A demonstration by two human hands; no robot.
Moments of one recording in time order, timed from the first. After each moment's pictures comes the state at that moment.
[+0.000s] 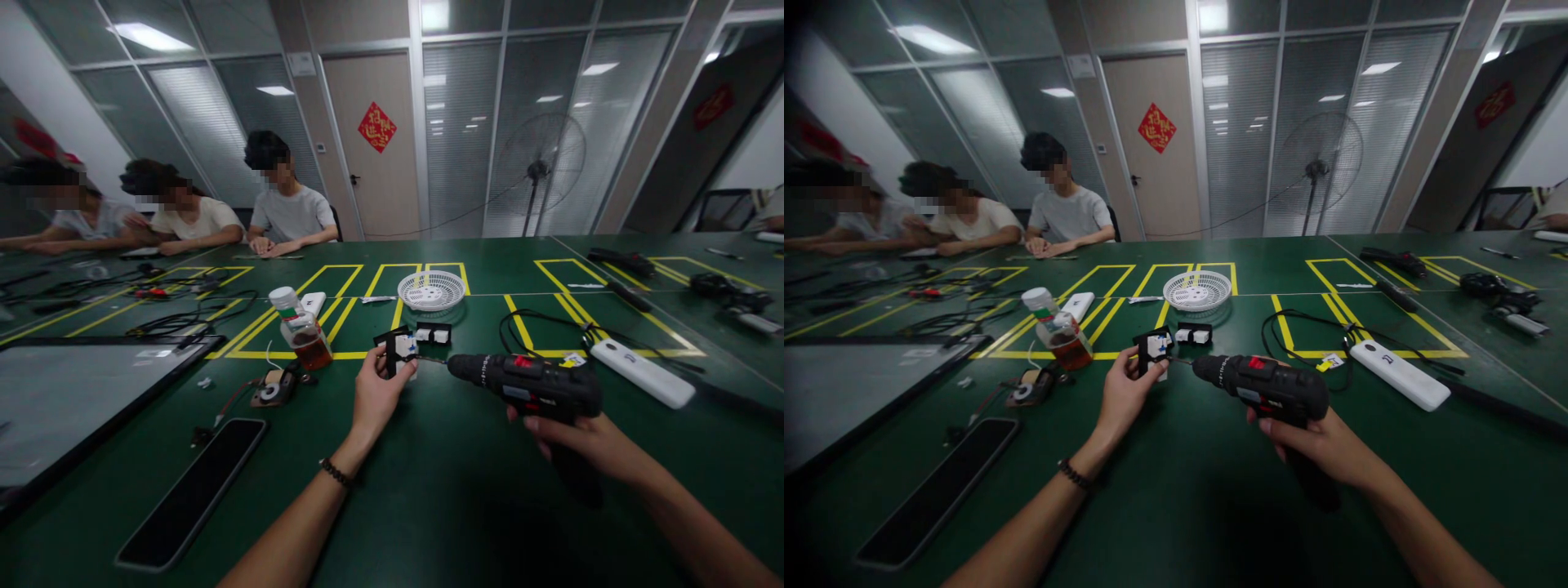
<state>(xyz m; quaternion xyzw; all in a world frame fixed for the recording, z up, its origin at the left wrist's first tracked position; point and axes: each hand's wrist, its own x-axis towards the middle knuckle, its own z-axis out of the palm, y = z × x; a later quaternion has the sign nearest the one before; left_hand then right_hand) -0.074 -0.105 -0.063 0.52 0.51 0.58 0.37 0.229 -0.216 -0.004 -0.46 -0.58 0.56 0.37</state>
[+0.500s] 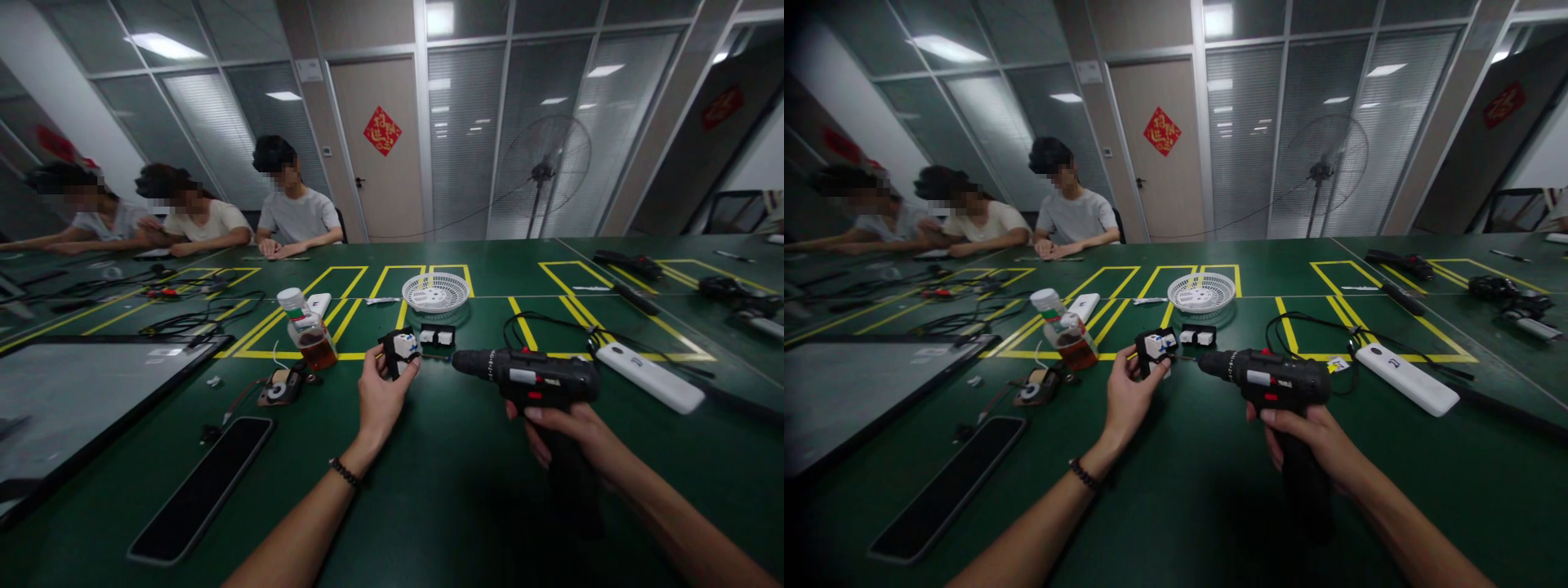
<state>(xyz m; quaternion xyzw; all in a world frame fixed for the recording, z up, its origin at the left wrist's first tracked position) -0.068 -0.112 -0.057 0.54 0.51 0.61 0.29 0.219 -0.213 -0.018 -0.41 -0.51 0.64 0.40</state>
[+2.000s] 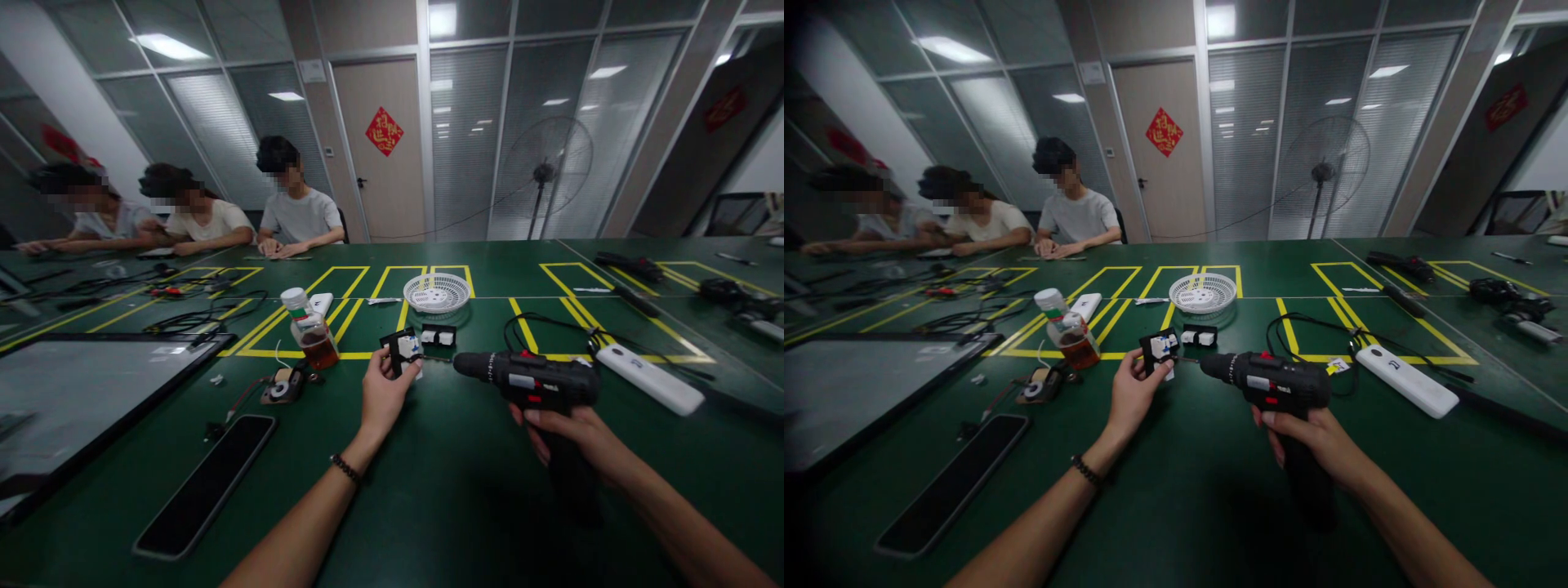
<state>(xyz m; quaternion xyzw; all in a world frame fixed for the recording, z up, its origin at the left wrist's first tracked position) -0.071 -0.106 -0.064 0.51 0.49 0.60 0.38 0.219 -0.211 -0.015 -0.44 -0.53 0.61 0.39</state>
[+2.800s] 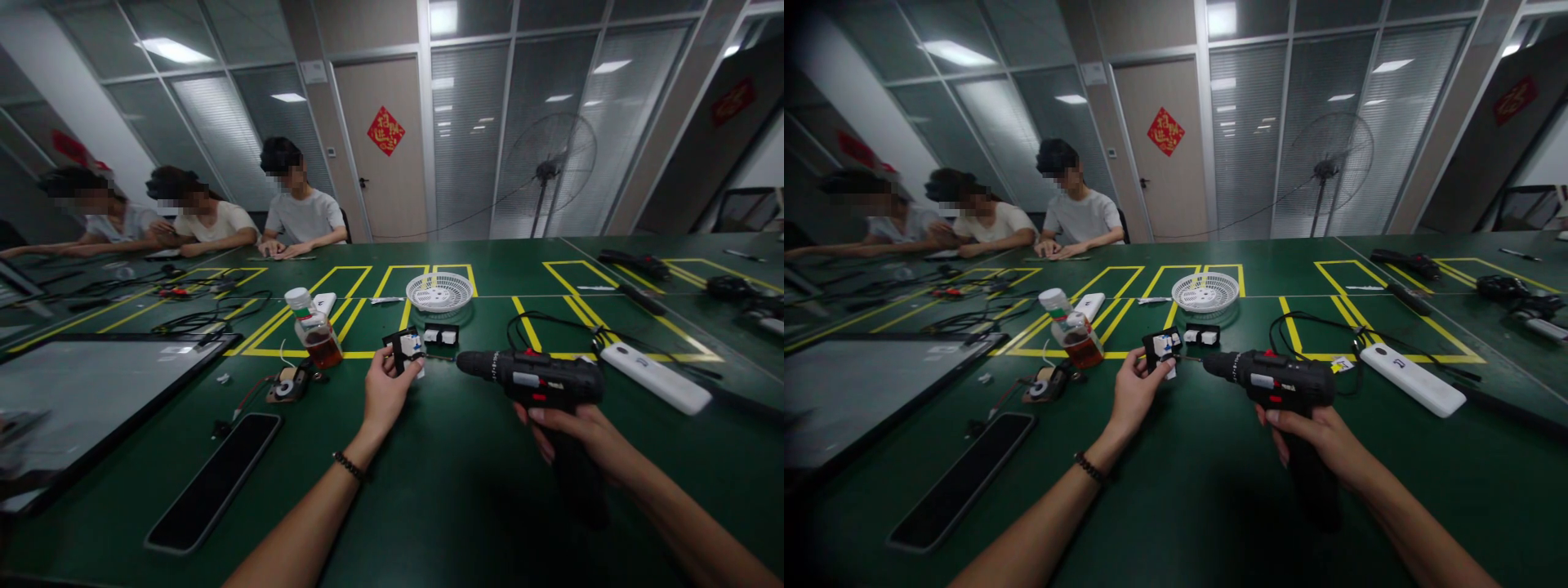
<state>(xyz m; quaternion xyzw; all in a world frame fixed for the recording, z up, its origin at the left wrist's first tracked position) -0.073 -0.106 -0.060 0.50 0.47 0.59 0.41 0.219 -0.212 -0.008 -0.43 -0.54 0.61 0.39</state>
